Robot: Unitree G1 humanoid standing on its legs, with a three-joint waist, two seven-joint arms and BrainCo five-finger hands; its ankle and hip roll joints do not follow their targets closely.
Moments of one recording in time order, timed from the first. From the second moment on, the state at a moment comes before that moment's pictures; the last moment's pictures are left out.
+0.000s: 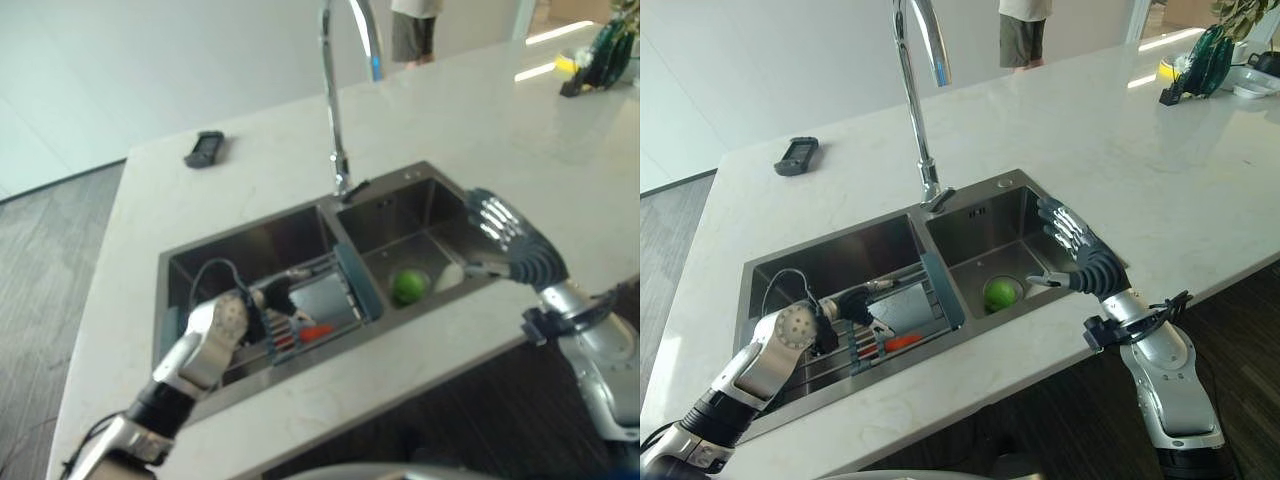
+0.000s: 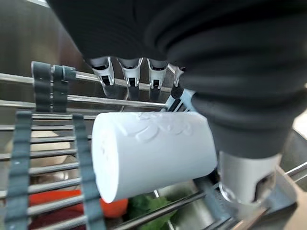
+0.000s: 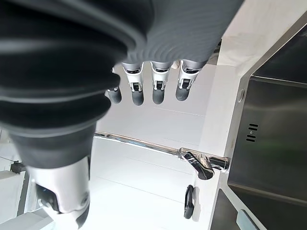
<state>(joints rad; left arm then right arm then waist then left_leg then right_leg) -0.20 0.60 -0.35 -0.03 0.41 0.28 -0.51 0.04 -0.59 -0.09 -0.32 0.35 -0.07 0.30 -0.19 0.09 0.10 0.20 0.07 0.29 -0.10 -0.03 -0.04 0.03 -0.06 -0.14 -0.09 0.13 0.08</state>
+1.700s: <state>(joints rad) -0.32 0.45 -0.52 0.40 0.65 0.18 -0.11 0.04 -0.59 -0.05 -0.32 0.36 -0.08 0.32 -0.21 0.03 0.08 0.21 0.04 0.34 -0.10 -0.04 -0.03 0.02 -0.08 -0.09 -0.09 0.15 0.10</state>
